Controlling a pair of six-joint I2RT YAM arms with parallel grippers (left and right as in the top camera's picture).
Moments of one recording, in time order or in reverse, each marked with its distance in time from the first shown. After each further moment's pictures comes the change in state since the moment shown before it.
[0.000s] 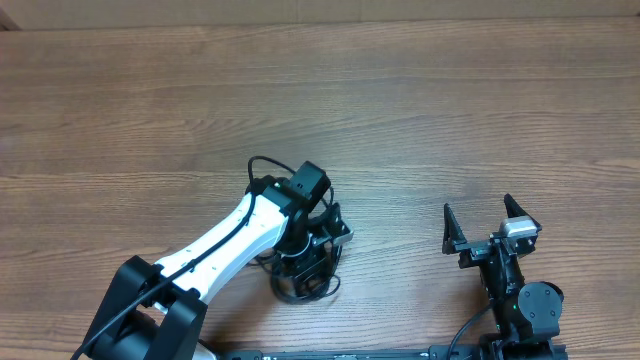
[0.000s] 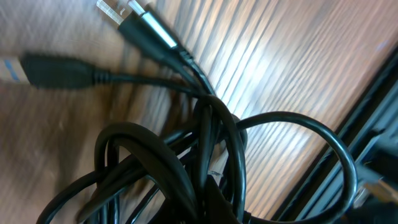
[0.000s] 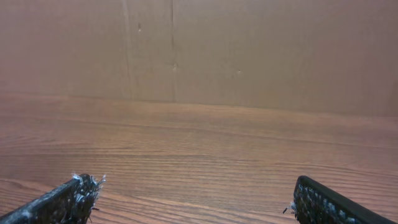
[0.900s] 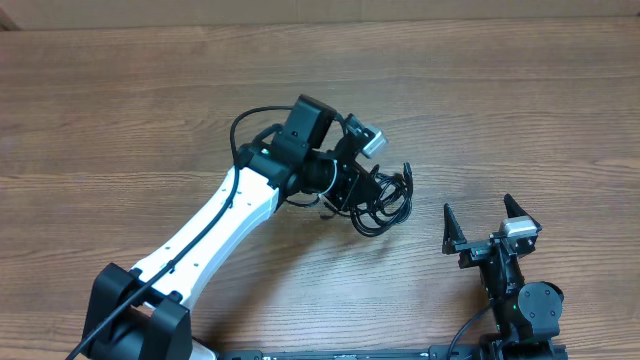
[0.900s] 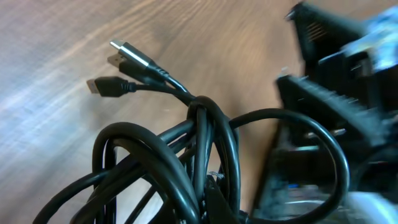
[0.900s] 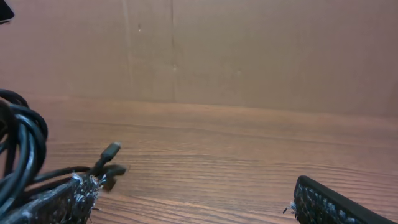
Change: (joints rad) left arm 0.072 0.003 0.243 0.389 0.464 -0.463; right arm 0.000 0.000 0.000 0.000 0.000 0.000
